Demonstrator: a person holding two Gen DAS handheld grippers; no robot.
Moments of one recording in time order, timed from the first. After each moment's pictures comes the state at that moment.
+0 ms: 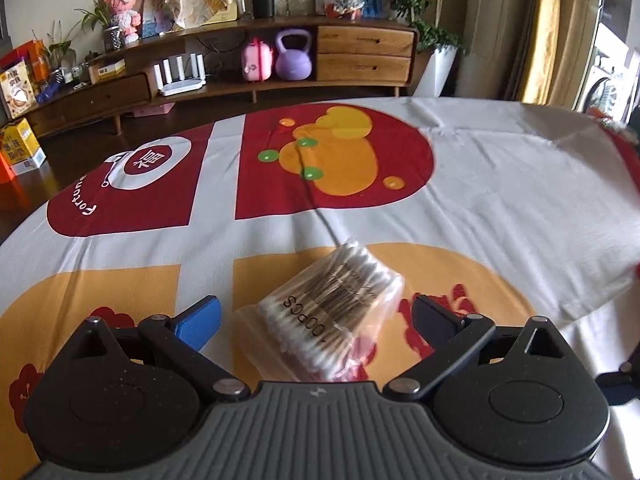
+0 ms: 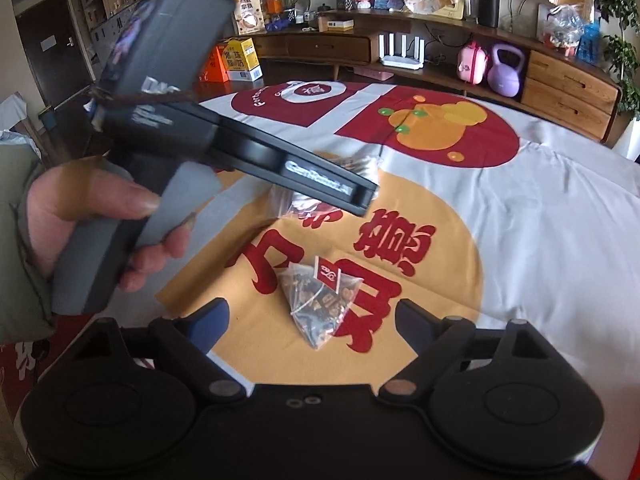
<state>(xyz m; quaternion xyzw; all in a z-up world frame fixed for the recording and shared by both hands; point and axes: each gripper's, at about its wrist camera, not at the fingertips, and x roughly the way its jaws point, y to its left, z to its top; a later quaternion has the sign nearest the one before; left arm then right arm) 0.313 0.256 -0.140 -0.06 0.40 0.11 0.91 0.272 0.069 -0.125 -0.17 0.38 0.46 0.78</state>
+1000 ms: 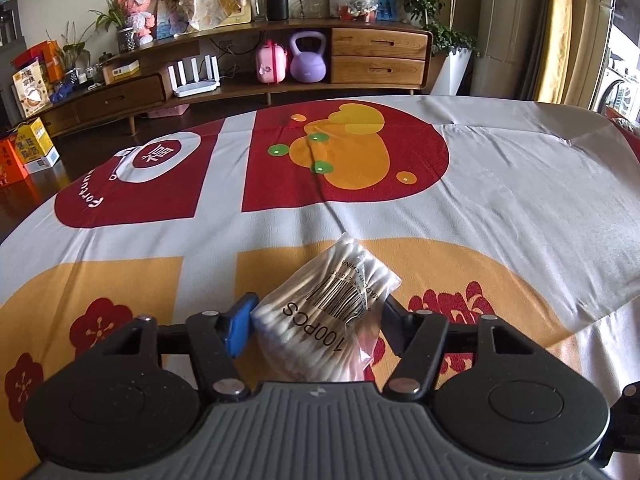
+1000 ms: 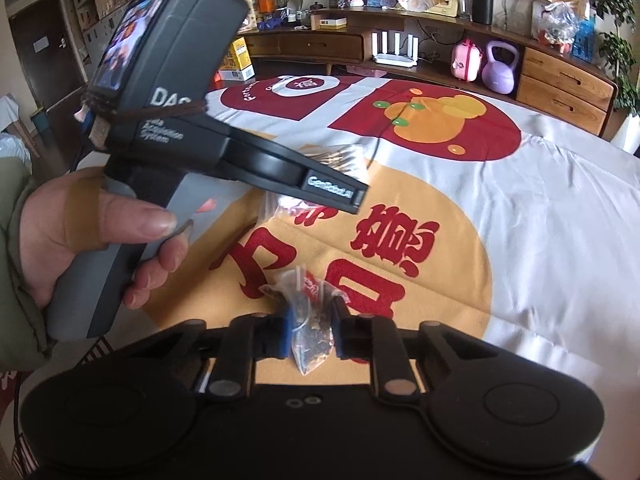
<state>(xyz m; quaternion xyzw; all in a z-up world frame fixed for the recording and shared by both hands) 0.311 0.250 -0.147 -0.06 0.39 0.14 0.91 0.277 0.079 -0.140 -0.17 0.38 0.44 0.79</state>
